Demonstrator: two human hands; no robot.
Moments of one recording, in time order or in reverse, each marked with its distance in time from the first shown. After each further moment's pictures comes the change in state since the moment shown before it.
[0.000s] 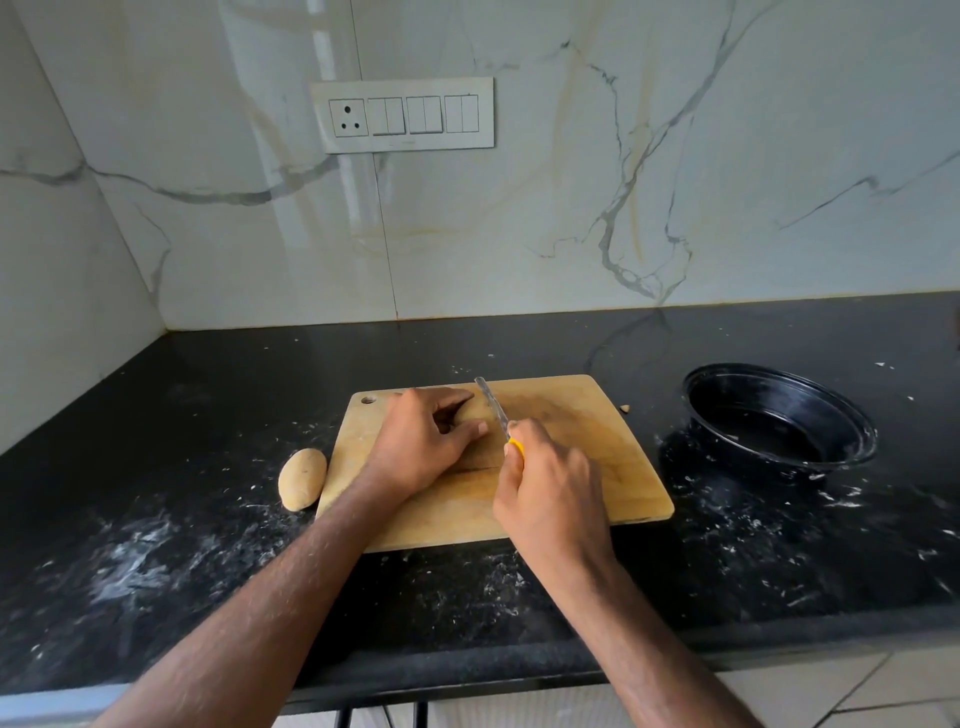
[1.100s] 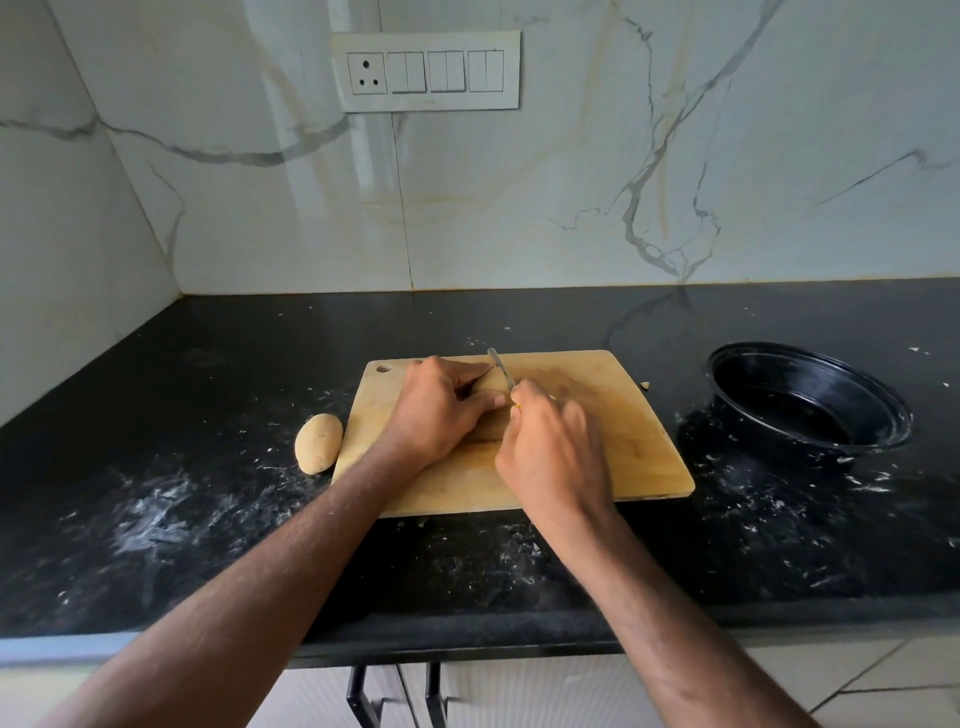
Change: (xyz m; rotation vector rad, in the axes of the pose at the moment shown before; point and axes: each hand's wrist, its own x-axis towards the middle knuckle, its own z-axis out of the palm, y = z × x) left_hand 0.003 -0.013 0.007 0.001 0.010 -0.015; right_hand 0.013 -0.011 0.003 0.005 -0.162 -0.004
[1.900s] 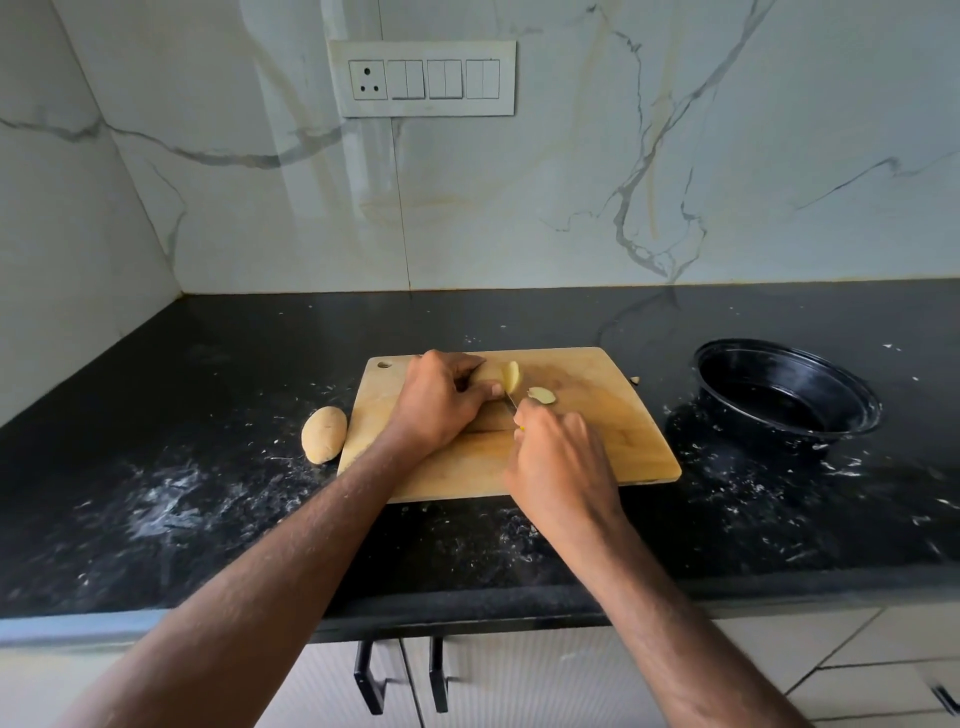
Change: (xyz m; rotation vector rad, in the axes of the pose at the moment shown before) left_hand -0.002 0.004 -0.001 0.007 -0.007 -0.041; right_hand -0.021 0.001 -0.014 -0.006 -0.140 0.040
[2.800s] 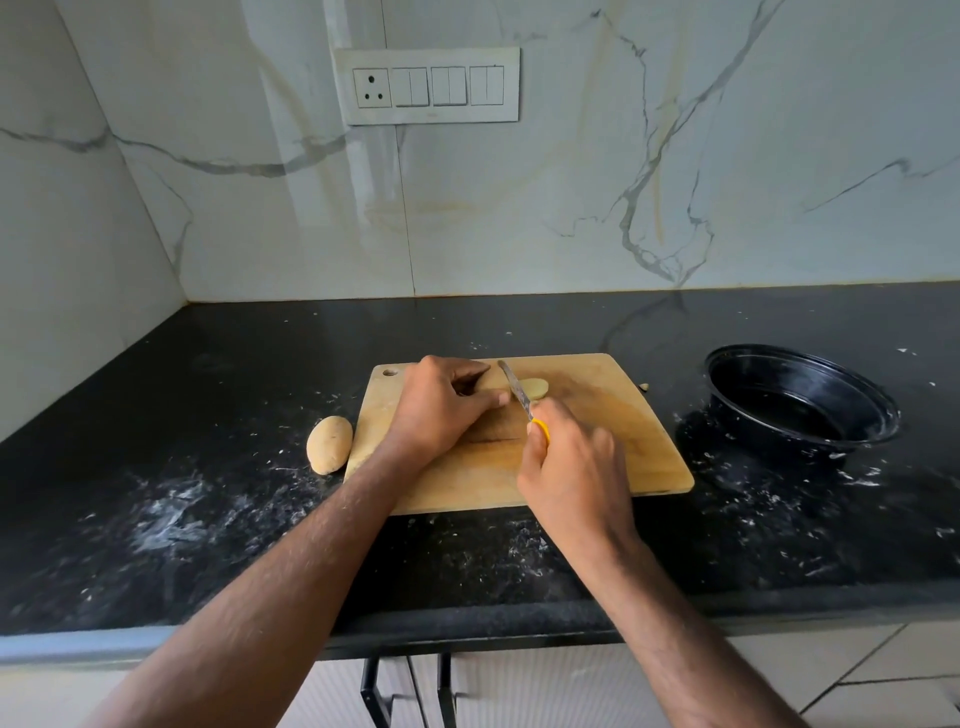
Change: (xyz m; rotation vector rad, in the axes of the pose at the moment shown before) left_hand -0.001 0.003 -0.005 -0.090 0.049 -0.090; right_hand 0.001 0.006 0.007 0.012 0.261 -0.014
